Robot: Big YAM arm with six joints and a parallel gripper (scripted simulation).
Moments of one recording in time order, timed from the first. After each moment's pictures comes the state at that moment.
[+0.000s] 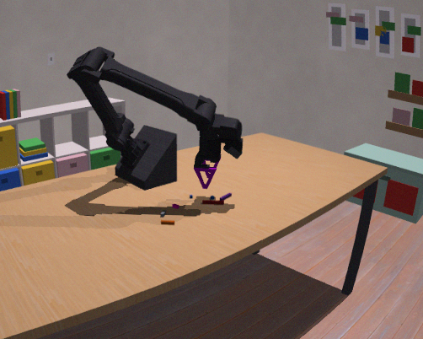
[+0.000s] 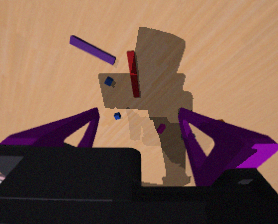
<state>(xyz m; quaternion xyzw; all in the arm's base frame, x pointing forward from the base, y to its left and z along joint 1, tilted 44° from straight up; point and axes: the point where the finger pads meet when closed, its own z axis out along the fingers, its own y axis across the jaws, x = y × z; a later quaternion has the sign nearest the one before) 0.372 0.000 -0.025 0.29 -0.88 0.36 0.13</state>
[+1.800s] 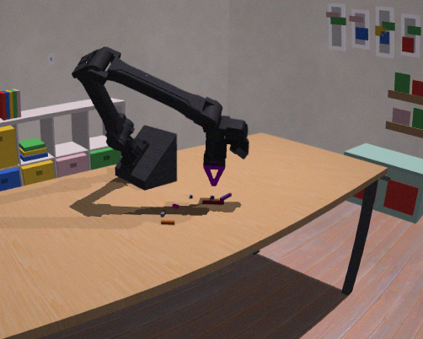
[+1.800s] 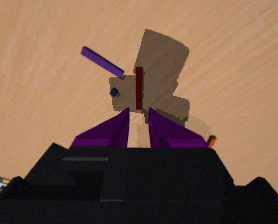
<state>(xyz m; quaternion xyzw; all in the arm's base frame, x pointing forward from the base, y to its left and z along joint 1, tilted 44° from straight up) 0.383 0.008 -0.043 0.34 -0.86 0.35 0.15</state>
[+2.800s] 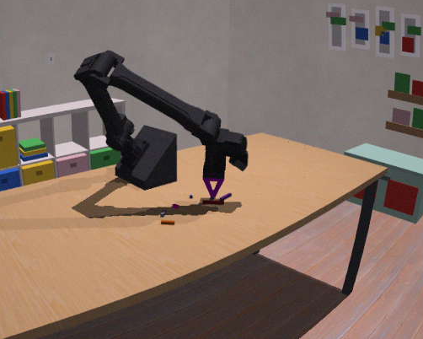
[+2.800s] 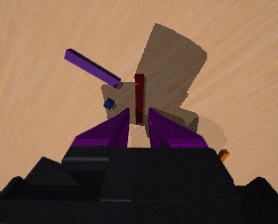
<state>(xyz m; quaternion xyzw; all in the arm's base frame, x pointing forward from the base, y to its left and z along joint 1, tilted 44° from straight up) 0.381 -0.020 -0.070 0.34 -0.86 0.35 0.15</state>
